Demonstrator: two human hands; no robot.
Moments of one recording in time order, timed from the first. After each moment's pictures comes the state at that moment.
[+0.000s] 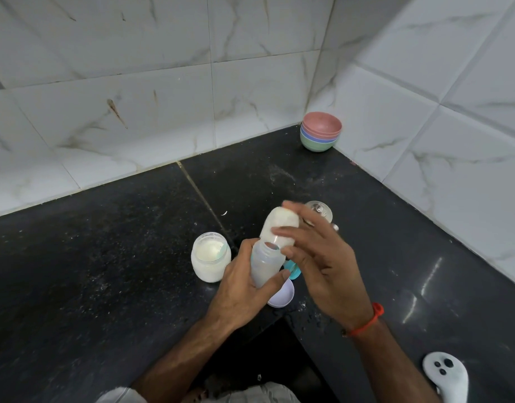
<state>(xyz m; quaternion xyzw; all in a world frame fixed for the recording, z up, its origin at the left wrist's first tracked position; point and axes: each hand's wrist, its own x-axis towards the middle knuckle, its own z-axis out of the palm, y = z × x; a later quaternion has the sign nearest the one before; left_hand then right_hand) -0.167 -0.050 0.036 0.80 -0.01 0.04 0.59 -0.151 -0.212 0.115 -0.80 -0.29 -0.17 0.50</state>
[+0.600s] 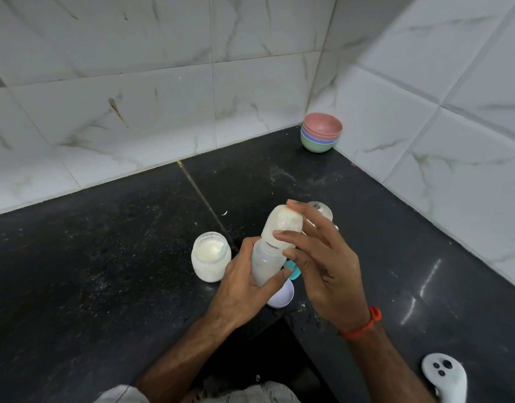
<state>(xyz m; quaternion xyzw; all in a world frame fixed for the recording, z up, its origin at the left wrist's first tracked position) -0.168 -0.052 0.045 0.79 -0.02 0.05 0.61 -0.156 -0.207 0.118 -0.79 -0.33 -0.23 0.46</state>
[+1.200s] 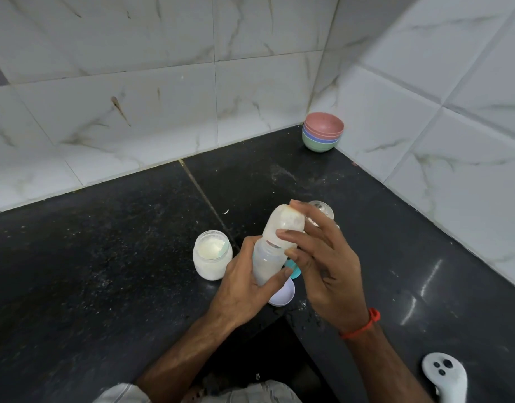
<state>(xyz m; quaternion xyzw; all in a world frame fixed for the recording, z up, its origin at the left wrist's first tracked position) -0.169 -0.051 0.040 0.80 -0.03 0.06 0.60 -0.160 -0.204 0.115 -0.79 -0.32 -0.24 0.47</state>
